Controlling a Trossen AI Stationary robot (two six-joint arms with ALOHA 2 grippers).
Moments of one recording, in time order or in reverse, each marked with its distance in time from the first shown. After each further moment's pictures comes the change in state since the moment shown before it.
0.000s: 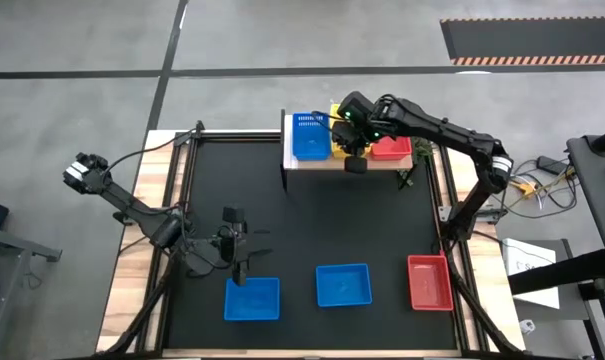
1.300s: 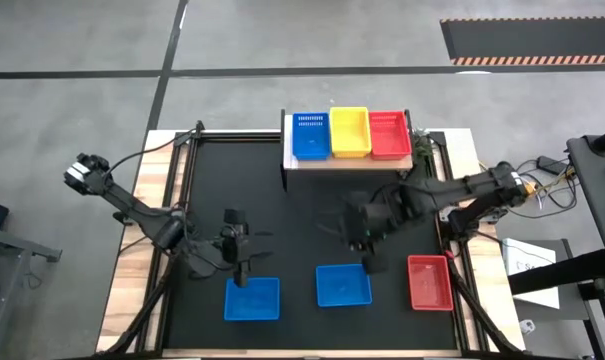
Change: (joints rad) left arm 0.000 0.019 0.000 0.001 0.015 -0.076; right arm 0.736 -0.072 0.036 -0.155 0.006 0.525
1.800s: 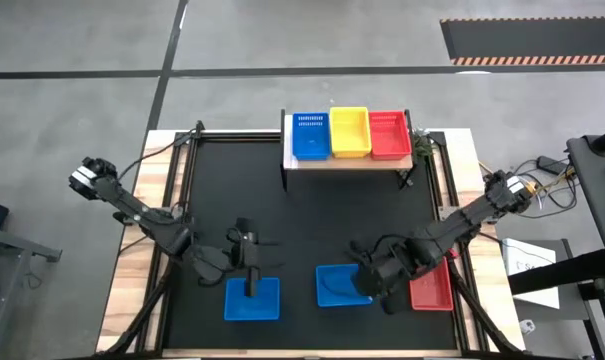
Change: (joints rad) left arm -0.001 0.095 -0.002 0.230 0.049 -0.062; right arm 0.265 0.009 -0.195 0.137 0.048 -0.017
